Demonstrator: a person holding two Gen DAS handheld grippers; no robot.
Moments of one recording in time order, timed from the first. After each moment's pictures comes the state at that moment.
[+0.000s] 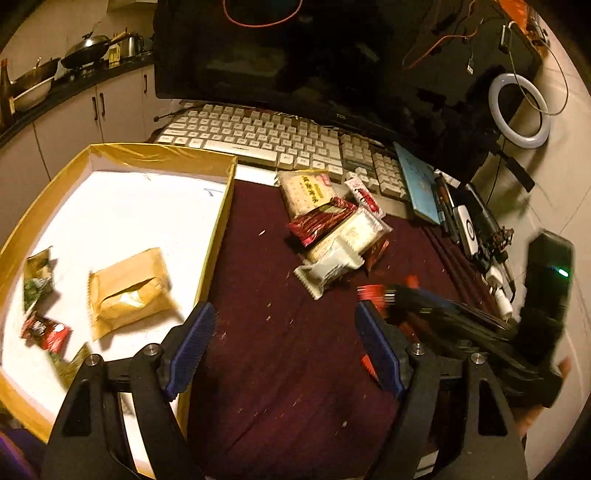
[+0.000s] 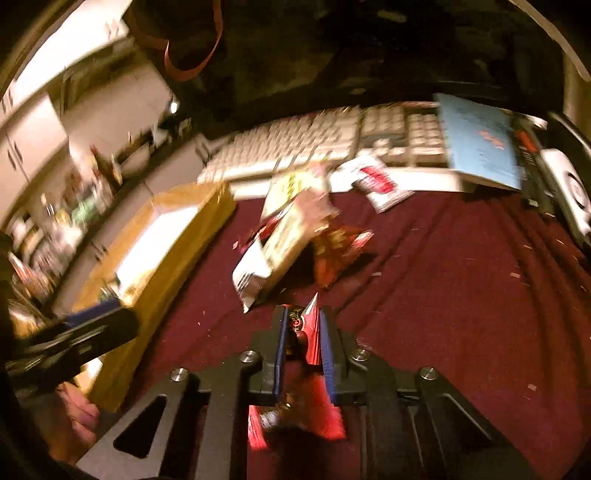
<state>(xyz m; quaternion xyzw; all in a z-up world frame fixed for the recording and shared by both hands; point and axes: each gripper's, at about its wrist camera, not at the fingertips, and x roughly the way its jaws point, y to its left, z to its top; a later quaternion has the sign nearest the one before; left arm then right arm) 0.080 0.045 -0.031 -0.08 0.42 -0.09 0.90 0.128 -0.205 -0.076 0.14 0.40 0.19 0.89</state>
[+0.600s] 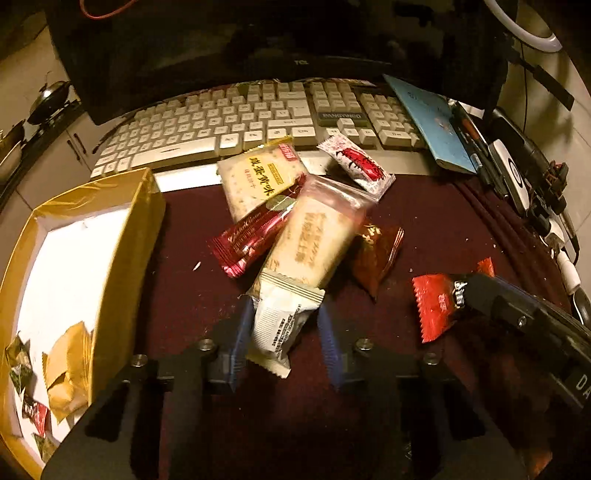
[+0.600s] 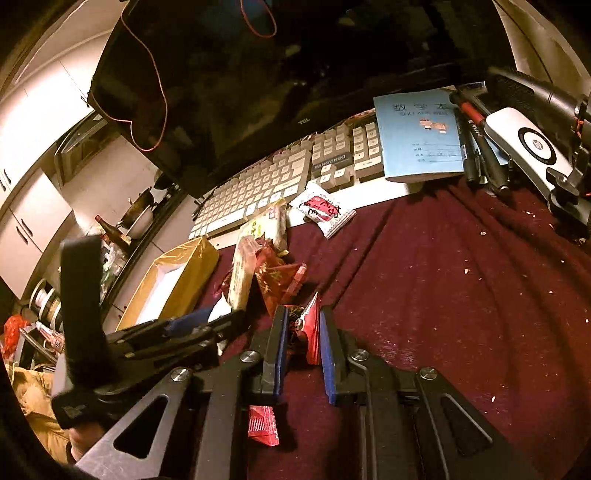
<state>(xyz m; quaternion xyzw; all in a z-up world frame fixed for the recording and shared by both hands) 0.148 -0.034 -0.073 0.07 0.46 -0.06 0.89 0.138 -0.249 -0.089 0.24 0.37 0.20 0.87</state>
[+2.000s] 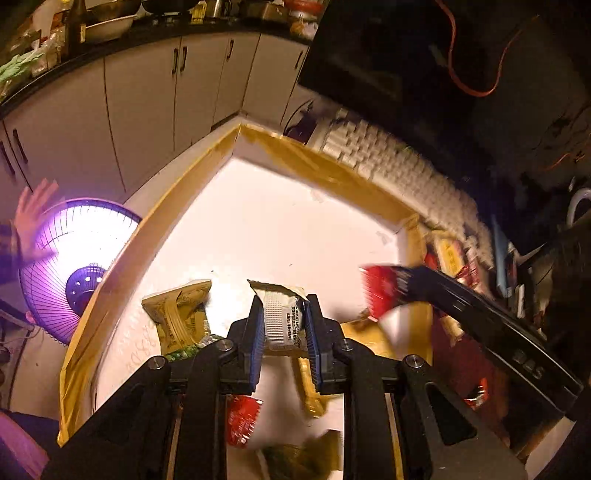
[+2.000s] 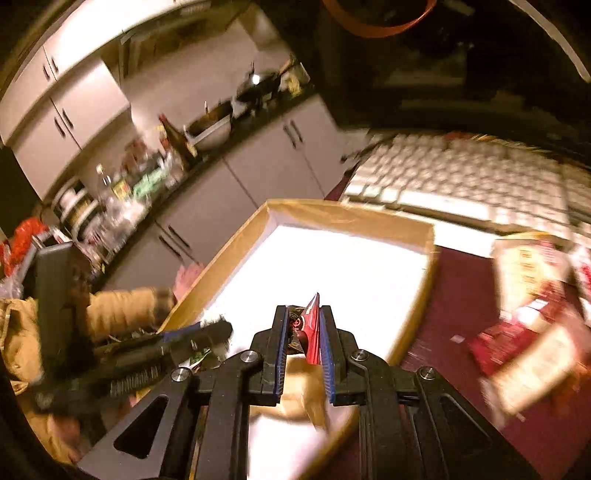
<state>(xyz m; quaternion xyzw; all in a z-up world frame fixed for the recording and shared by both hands) 0.129 0.210 -0.047 -0.16 0.46 0.02 0.87 0.207 0.022 -0.040 0.07 0.44 0.34 0.83</state>
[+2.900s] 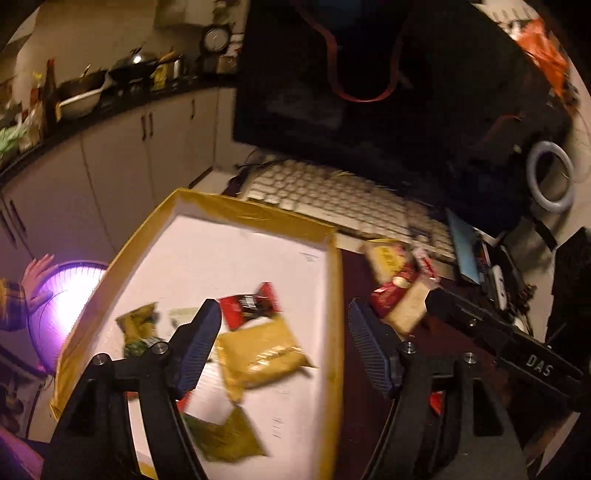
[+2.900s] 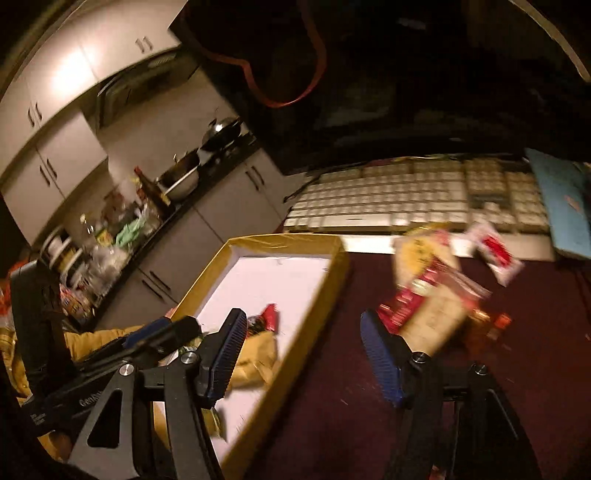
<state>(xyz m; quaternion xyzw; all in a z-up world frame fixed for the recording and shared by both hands) 0.078 0.130 0.012 -0.09 0.36 -0.02 0.93 0.143 -0.110 -0.014 0.16 0.37 0.26 0.87</state>
